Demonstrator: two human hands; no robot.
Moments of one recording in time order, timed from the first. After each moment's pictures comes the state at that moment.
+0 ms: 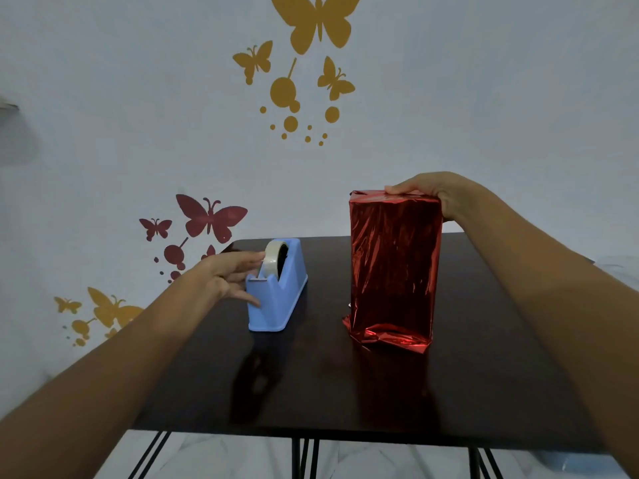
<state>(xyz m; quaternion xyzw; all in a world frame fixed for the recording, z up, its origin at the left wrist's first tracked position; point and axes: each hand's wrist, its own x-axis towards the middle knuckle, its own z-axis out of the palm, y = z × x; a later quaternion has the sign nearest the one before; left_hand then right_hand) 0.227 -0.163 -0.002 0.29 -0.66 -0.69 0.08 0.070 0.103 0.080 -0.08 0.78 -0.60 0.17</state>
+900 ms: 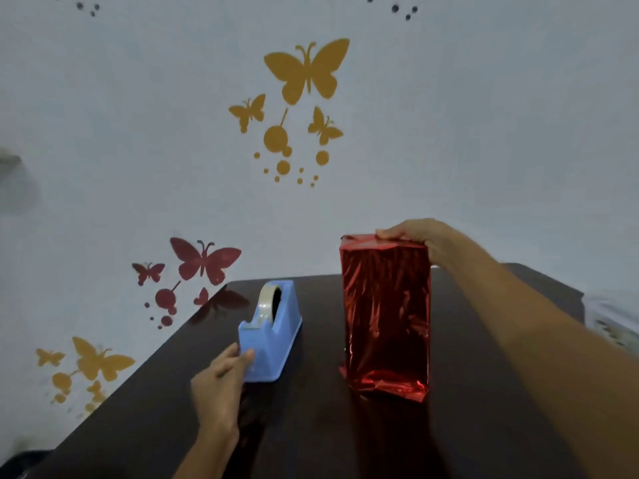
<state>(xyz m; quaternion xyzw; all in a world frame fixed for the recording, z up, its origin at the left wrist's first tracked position) 0.267 -0.112 -0.093 0.31 -0.56 -0.67 0.39 0.077 0.100 0.070 -0.11 0.71 -0.67 0.19</state>
